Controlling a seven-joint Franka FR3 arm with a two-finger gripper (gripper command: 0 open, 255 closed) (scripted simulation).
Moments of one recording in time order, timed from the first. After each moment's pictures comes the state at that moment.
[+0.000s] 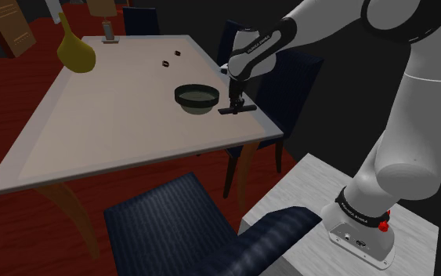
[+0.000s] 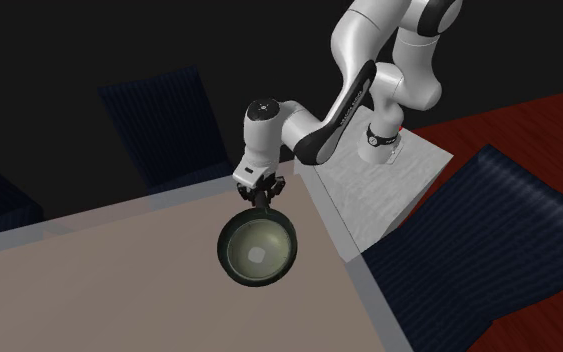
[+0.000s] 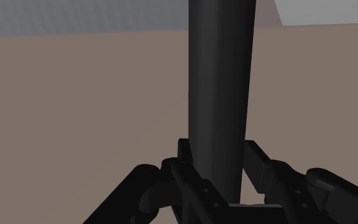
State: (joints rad) arm 0.14 0.24 -0.23 -2.09 0.05 2.41 -1.20
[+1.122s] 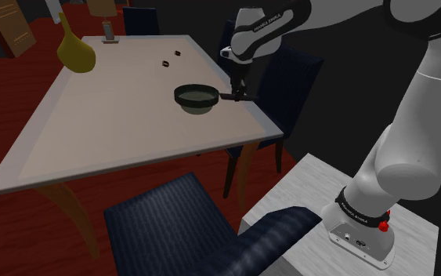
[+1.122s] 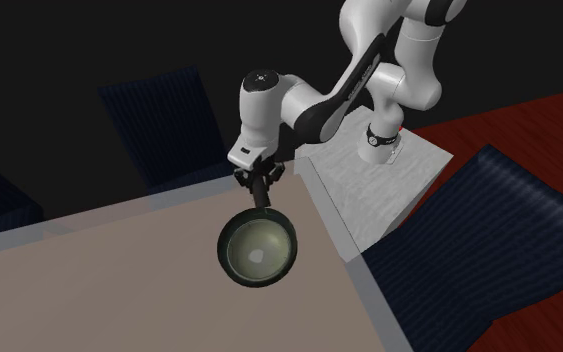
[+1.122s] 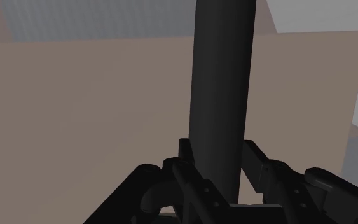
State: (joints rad) arm 0.14 0.15 -0.24 -2.03 0.02 2.25 -1.18
